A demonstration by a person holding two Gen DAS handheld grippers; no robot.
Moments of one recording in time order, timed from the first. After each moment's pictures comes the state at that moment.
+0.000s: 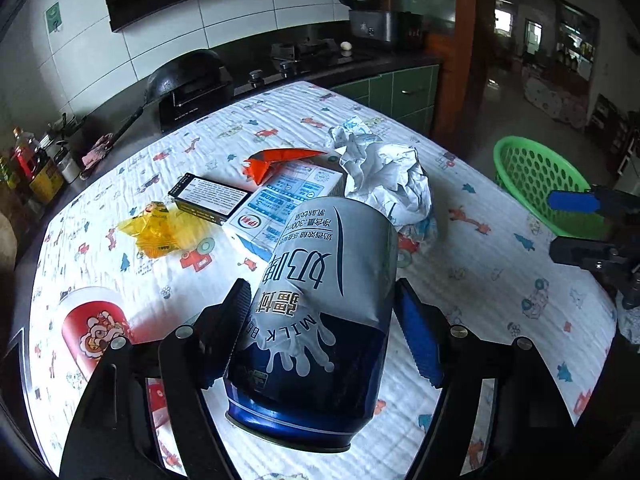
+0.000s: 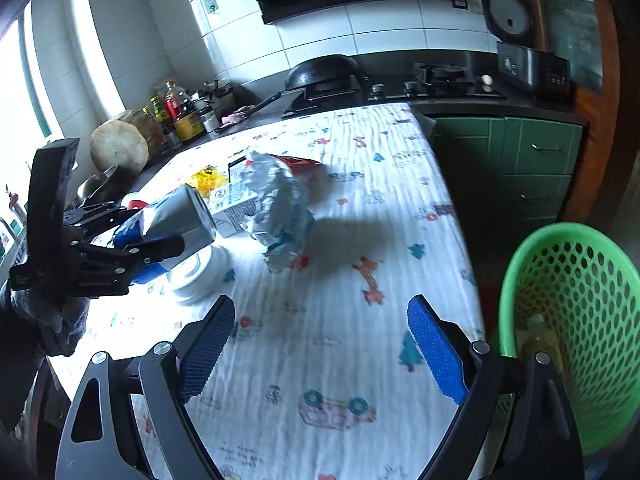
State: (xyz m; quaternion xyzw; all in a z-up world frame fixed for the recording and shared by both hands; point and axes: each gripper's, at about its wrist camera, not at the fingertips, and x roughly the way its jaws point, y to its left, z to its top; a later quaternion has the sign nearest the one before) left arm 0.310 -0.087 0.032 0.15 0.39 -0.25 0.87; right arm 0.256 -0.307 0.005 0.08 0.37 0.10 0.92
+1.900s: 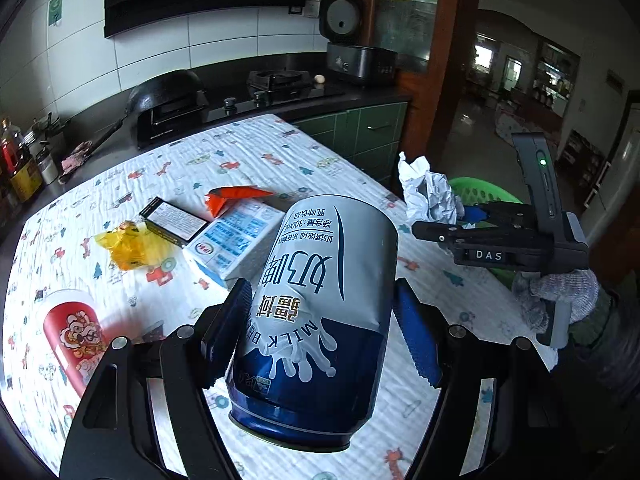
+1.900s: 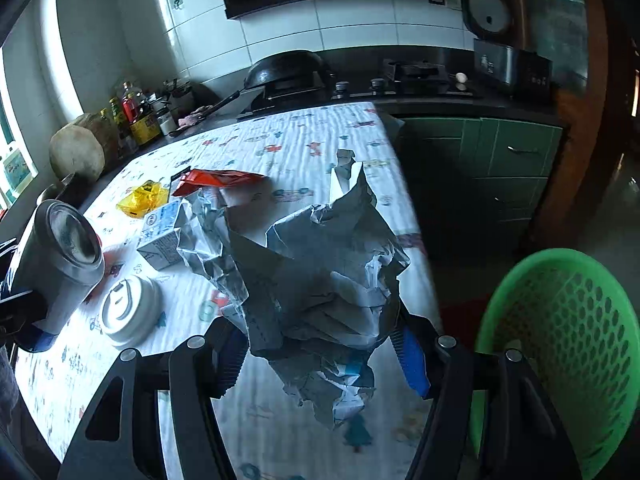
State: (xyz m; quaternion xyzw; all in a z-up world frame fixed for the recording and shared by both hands) left arm 0.279 -0.106 0.063 0.09 0.36 -0.32 0.87; right arm 0.299 -0.356 -0.007 0.08 0.38 0.02 0.92
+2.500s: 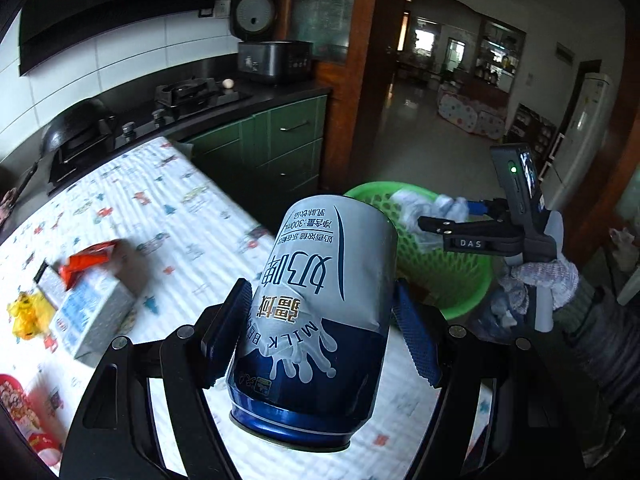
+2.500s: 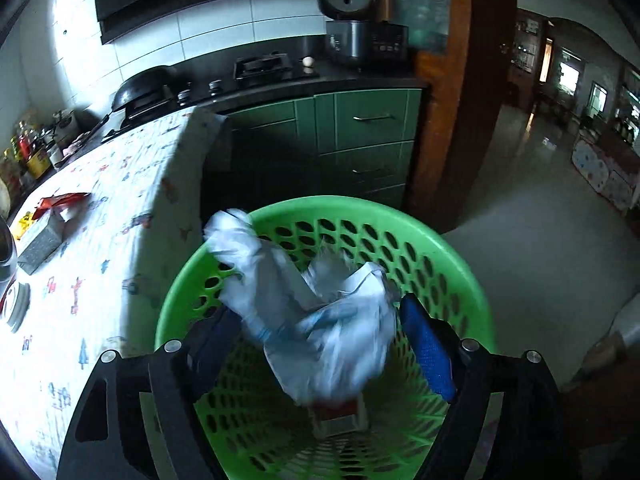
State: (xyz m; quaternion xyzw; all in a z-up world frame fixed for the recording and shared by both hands) left arm 0.256 -0.262 0.064 0.11 0.36 -0.42 0.83; right arm 0.219 -0.552 -0.029 0.09 0.39 -0.16 0.90
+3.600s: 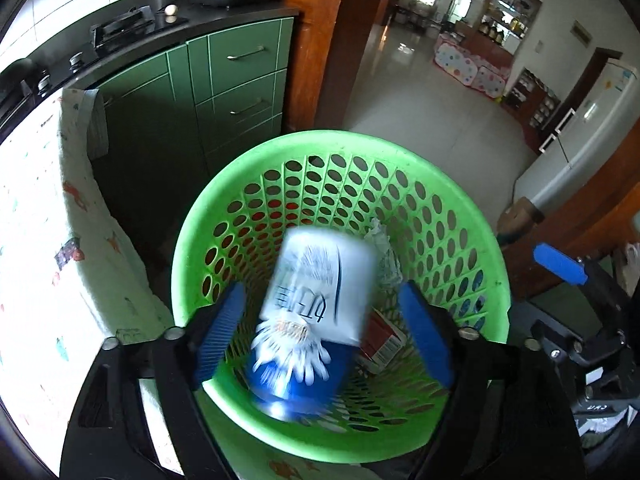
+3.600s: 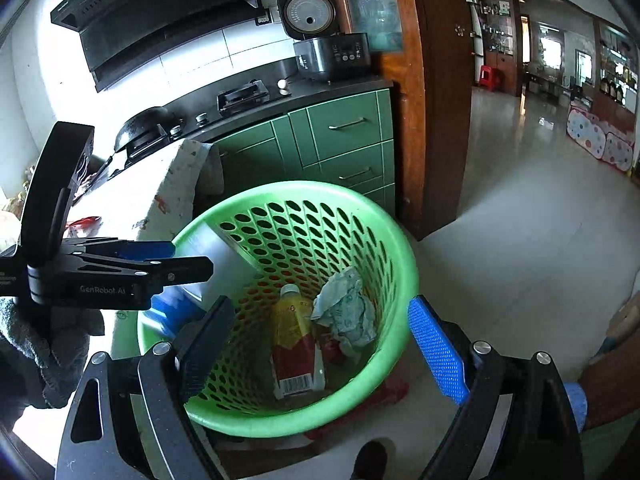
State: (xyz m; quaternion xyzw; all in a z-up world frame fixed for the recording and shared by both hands) left arm 0.293 -0.449 -0.026 0.13 0.47 -0.41 0.77; right arm 0.132 -0.581 -0.034 0.15 0.34 -0.14 0.92
